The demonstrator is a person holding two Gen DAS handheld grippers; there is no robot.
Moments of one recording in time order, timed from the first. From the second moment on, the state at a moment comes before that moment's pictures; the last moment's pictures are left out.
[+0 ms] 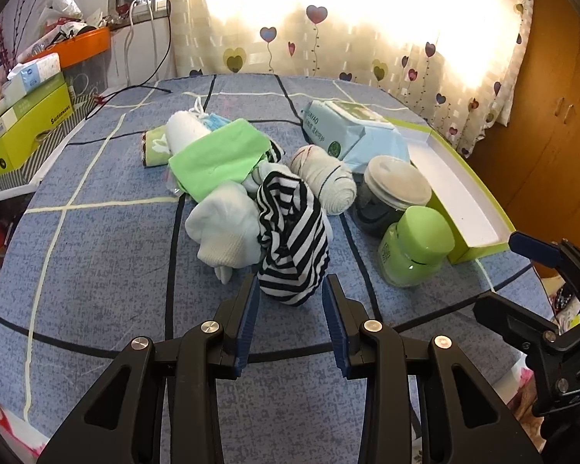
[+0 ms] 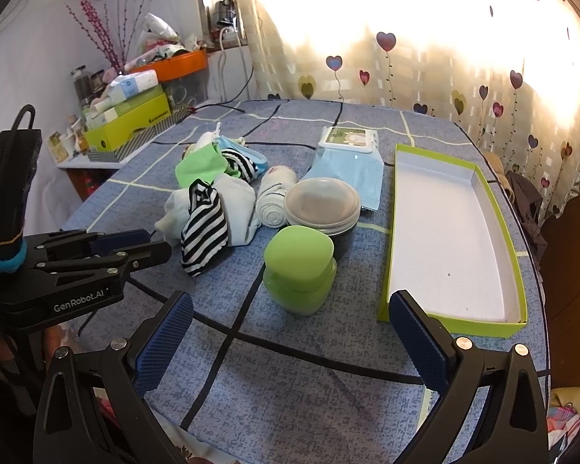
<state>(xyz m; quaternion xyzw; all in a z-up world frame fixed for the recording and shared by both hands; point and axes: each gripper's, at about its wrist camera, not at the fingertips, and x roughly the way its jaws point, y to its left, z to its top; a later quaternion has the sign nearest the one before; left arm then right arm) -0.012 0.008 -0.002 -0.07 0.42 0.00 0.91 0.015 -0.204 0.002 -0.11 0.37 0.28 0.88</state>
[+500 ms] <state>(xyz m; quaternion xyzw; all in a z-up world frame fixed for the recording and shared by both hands) -0.012 0.026 0.000 -0.12 0.41 -0.01 0.91 0.017 -0.201 0.006 -0.12 0.36 0.28 0.88</state>
